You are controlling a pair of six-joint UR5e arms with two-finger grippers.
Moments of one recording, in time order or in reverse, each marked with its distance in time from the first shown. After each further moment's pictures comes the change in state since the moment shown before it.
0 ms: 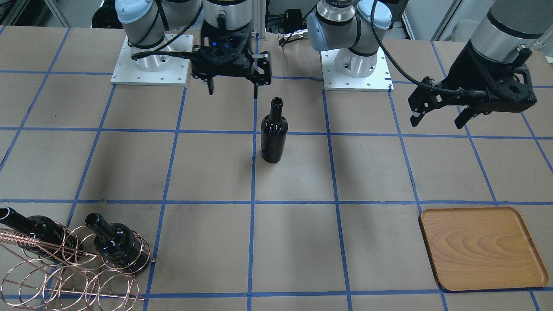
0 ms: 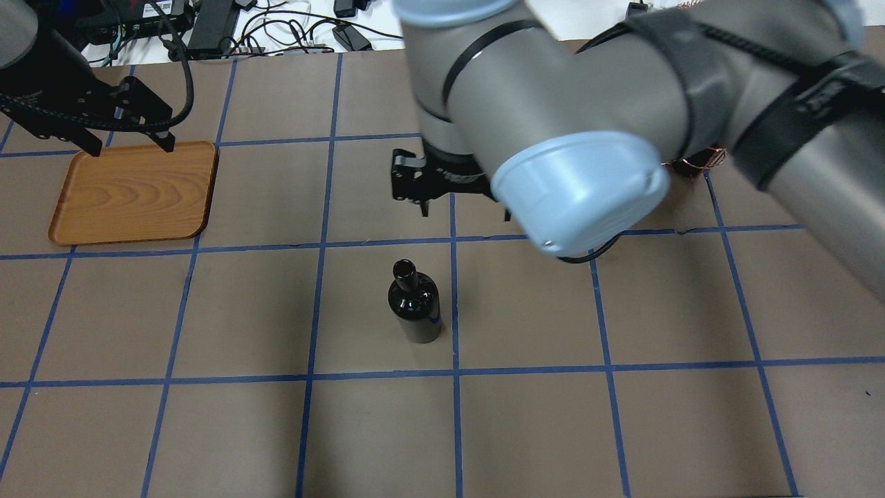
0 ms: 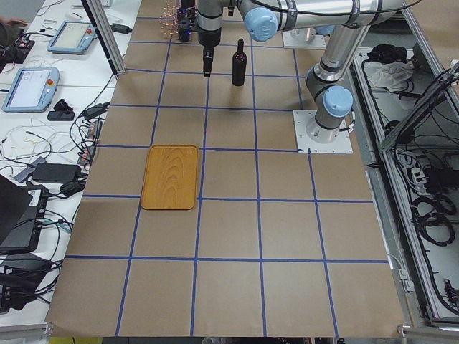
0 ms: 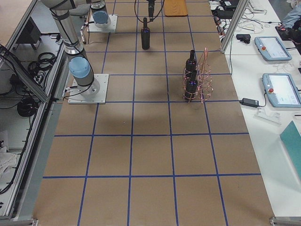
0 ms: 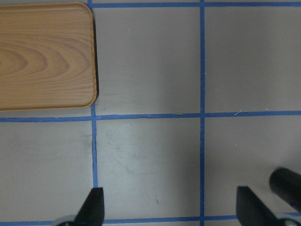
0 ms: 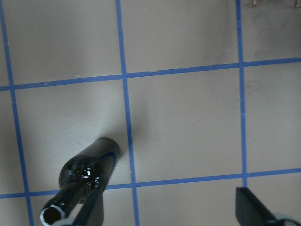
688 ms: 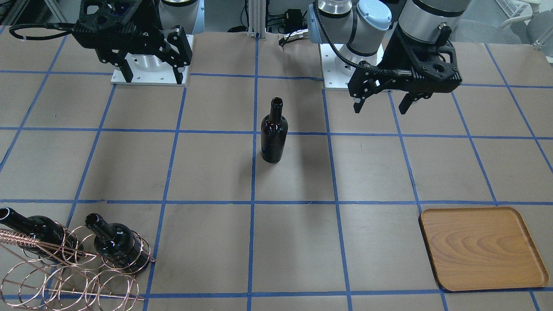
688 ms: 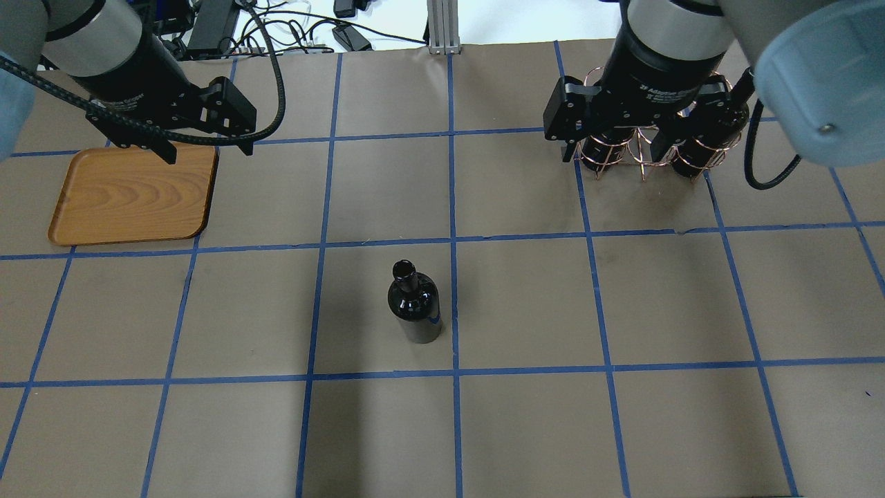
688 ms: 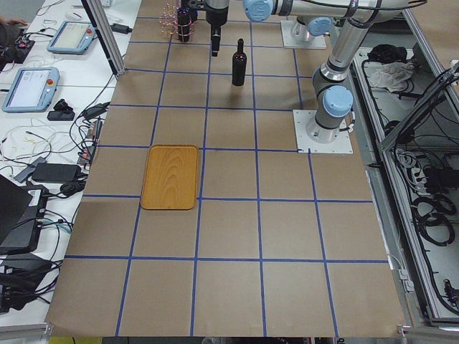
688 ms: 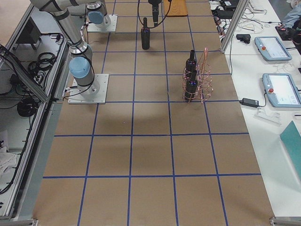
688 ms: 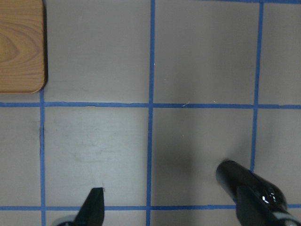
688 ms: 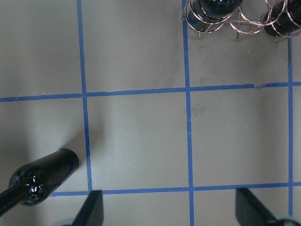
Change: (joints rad) left arm -0.210 0.030 -0.007 -0.006 0.008 -0.202; right arm -0.199 -0.098 0.000 0.045 0.021 -0.229
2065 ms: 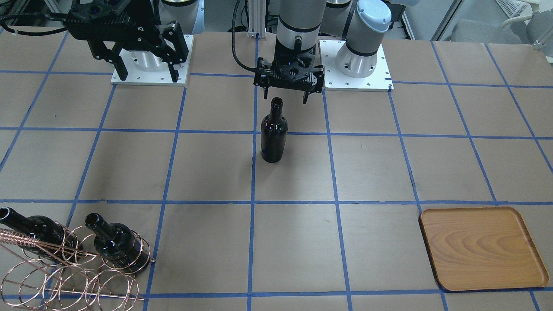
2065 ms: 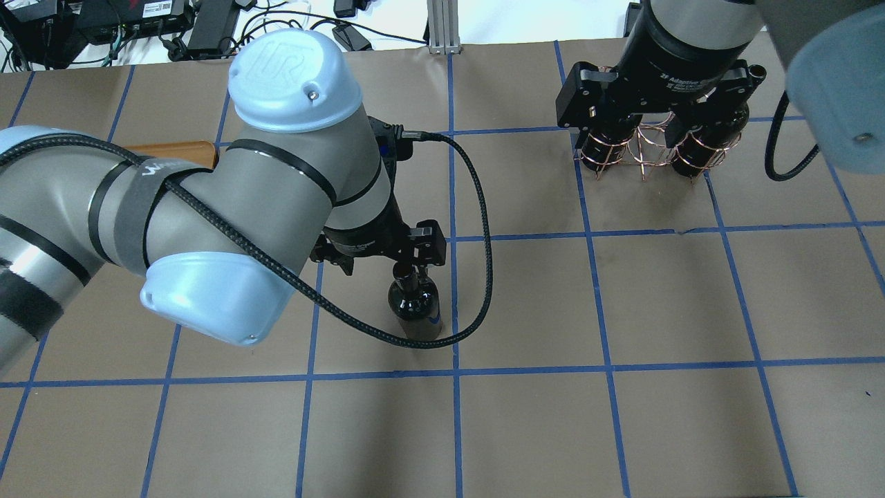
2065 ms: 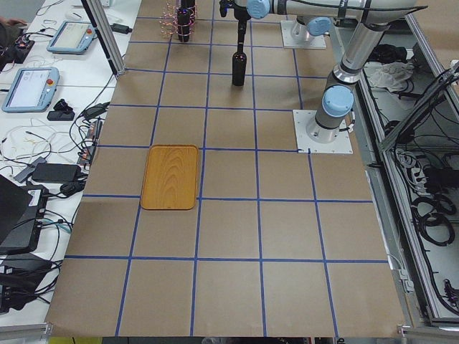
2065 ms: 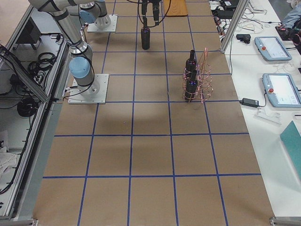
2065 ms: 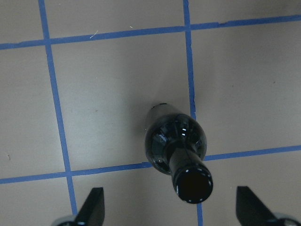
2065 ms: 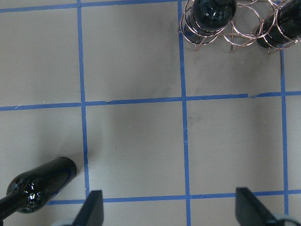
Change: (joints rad) left arm -0.348 -0.031 -0.213 0.151 -0.007 -0.240; right arm -0.002 -0.011 0.002 -0.026 -0.013 -0.003
